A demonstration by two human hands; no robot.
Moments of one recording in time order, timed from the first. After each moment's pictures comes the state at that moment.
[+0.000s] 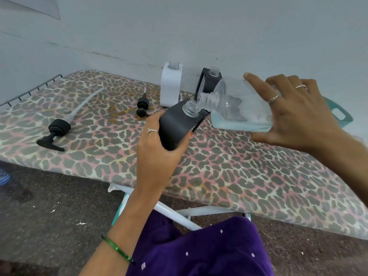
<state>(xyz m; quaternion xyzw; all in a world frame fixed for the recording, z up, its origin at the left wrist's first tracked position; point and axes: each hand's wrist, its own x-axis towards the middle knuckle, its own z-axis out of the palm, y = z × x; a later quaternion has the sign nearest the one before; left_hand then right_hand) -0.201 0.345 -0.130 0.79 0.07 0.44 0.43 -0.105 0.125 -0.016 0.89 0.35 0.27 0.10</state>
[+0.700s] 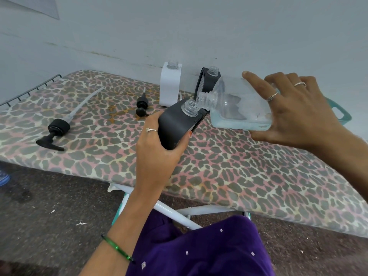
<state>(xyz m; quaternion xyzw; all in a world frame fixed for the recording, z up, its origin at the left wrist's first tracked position) -0.202 0.345 -0.129 0.79 0.07 0.43 0.44 -0.107 0.126 -0.013 0.89 0.35 0.27 0.10</state>
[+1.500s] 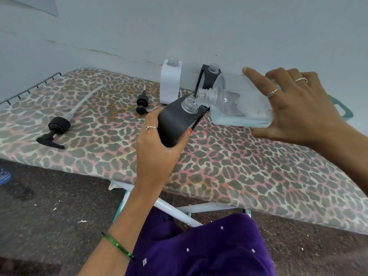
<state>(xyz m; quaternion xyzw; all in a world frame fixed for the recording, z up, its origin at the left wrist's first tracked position) -0.202 0.345 -0.128 0.78 0.07 0.43 0.44 -0.108 0.127 -0.011 0.90 0.34 0.26 0.11</state>
